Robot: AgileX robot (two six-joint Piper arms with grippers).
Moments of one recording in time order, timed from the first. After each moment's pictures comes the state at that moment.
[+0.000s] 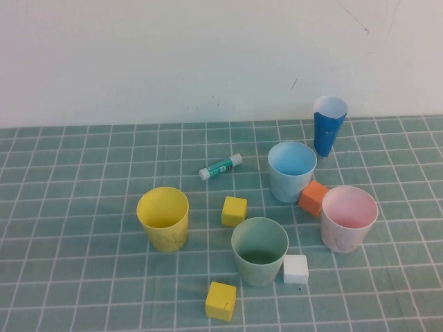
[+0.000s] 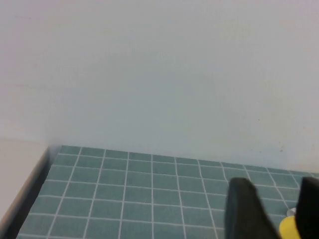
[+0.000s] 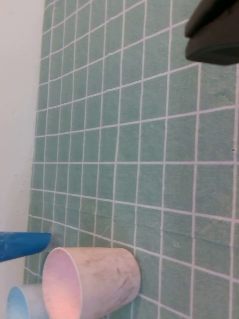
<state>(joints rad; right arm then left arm) -0.01 -0.01 0.02 -0.03 0.40 -0.06 -0.03 0.24 -0.25 -0.10 0.11 -0.13</state>
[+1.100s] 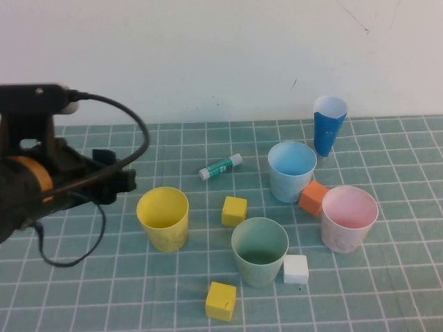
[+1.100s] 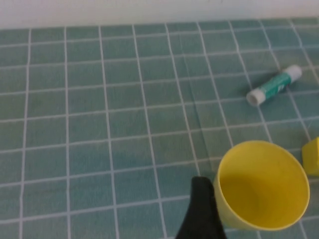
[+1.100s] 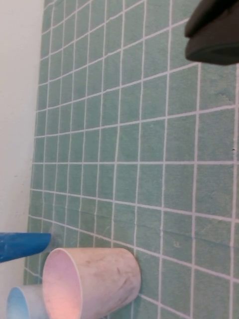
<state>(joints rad) -0.01 -0.01 0.02 -0.03 0.40 -0.05 -0.45 1.16 -0.85 0.49 0.43 -0.77</state>
